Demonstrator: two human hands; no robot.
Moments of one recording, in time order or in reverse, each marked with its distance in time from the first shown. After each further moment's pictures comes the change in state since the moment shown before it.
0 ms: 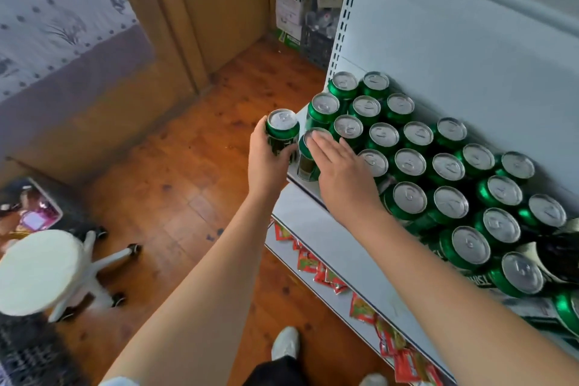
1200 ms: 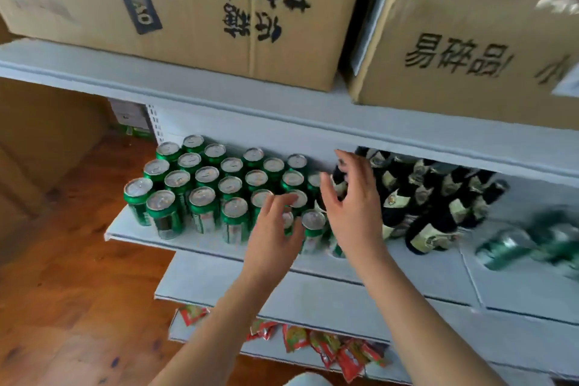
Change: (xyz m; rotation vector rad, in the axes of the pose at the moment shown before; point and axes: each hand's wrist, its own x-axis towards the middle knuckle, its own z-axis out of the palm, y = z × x) left_hand -0.227 0.157 0.073 -0.037 -0.617 0.580; right_hand -0.221 0.059 -0.183 0.152 0.857 0.583
